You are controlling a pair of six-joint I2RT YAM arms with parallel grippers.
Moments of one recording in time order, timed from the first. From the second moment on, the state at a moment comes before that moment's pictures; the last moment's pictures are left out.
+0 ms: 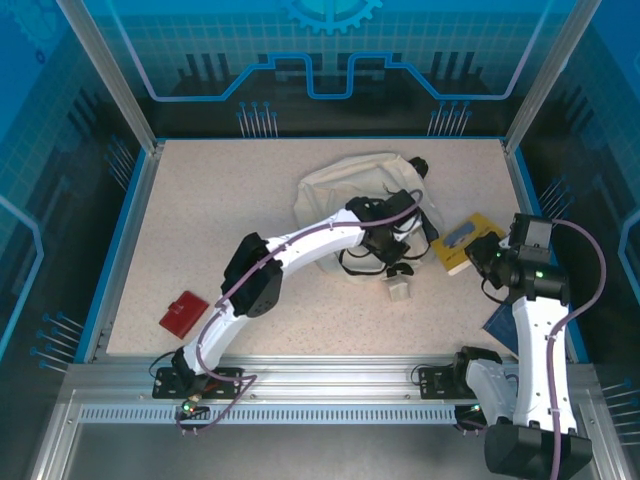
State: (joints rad) left arm -0.90 2.28 2.10 -0.96 0.08 -0.17; right arm -0.22 0.82 0.95 -1.00 -0.22 0.73
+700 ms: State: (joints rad) left arm -0.79 1.90 1.83 -0.60 -0.01 -0.38; right arm -0.17 0.77 0.92 -0.86 -0.56 0.73
